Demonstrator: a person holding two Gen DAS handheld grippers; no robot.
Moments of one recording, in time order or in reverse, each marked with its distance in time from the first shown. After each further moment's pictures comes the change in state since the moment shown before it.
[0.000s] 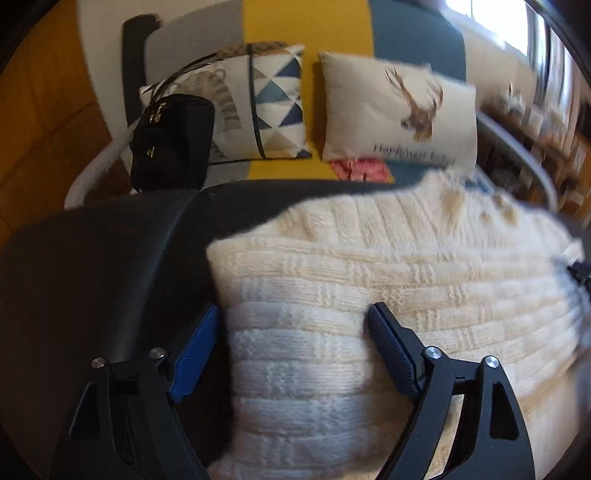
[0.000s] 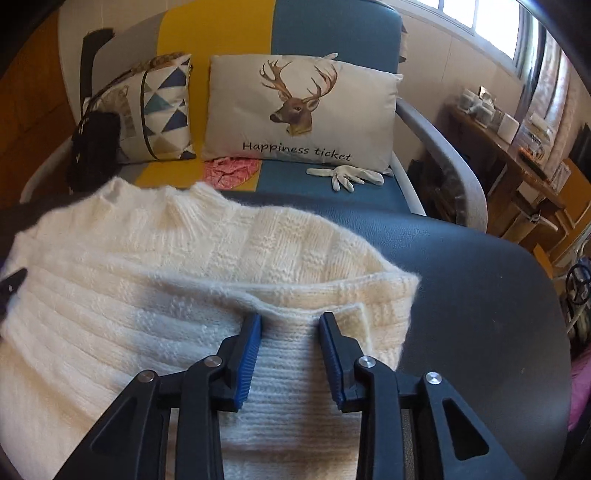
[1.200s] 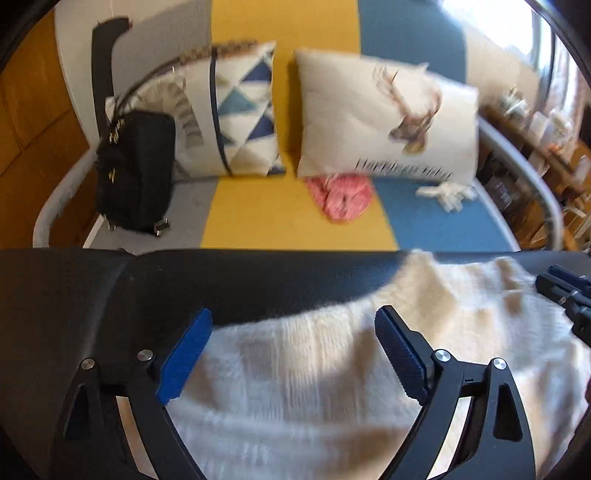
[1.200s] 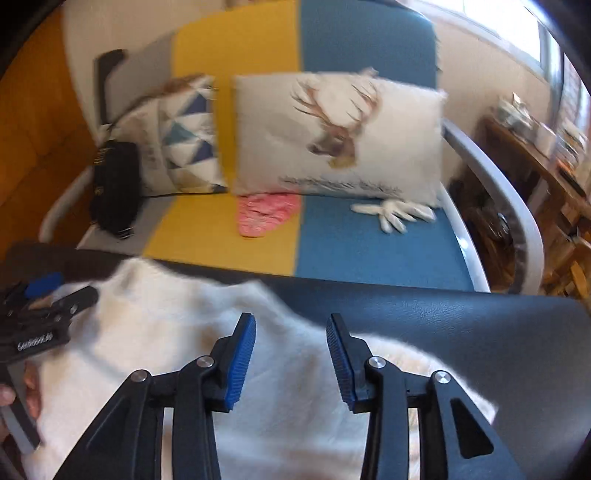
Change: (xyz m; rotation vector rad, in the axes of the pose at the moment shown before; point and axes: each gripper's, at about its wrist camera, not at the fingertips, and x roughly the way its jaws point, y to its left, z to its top) left arm 0.038 -0.065 0.078 0.040 0.000 -0.018; right arm 0.045 0.029 0.052 -0.061 -0.066 0.169
